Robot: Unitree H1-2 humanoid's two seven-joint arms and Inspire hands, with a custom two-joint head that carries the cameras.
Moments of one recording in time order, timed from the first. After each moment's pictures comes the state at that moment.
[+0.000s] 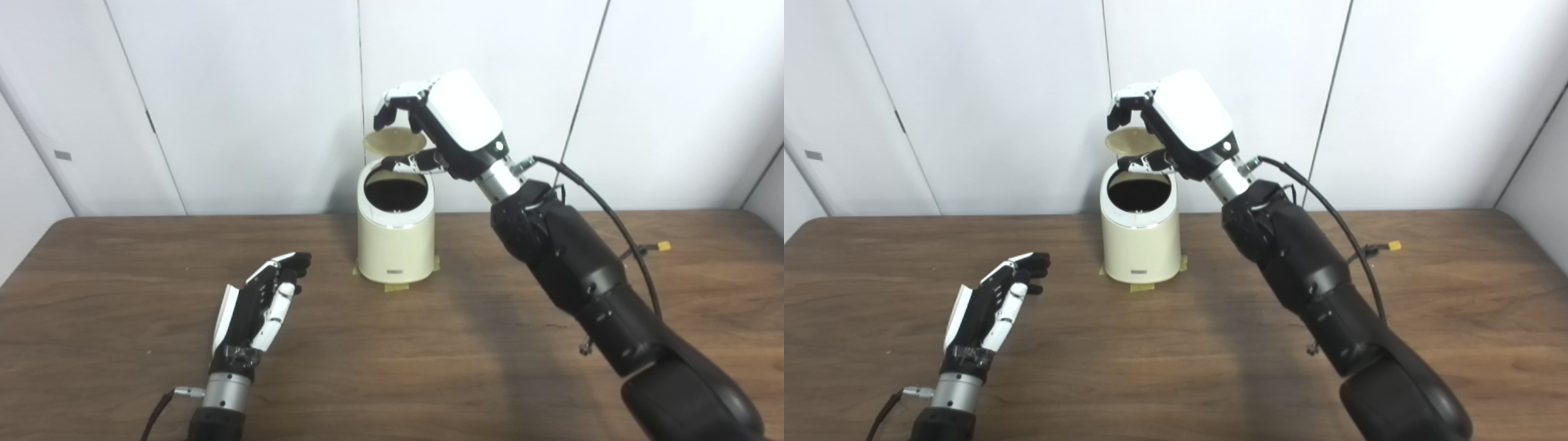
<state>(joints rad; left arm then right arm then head) -0.12 0.12 -0.02 0.03 0.19 -0.20 0.03 -0.87 -0.22 0.35 0.45 -0.88 -0.39 -0.44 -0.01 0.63</state>
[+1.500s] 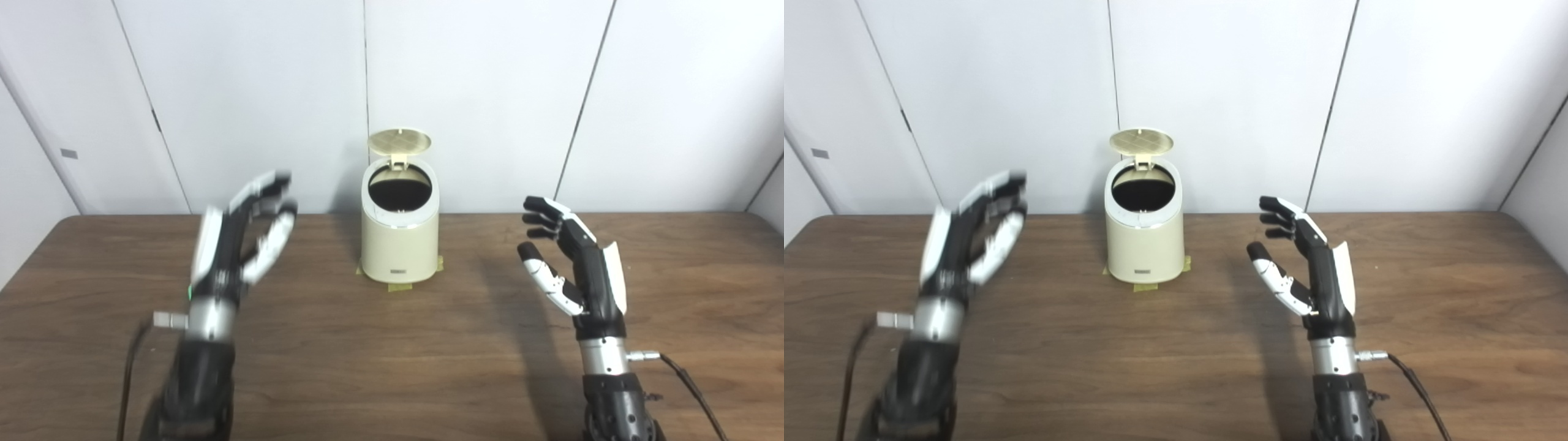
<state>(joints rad) -0.39 0.17 -0.02 -0.20 0.47 0.12 0.02 -0.20 -0.07 -0.04 0.08 -0.28 -0.42 -0.21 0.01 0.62</state>
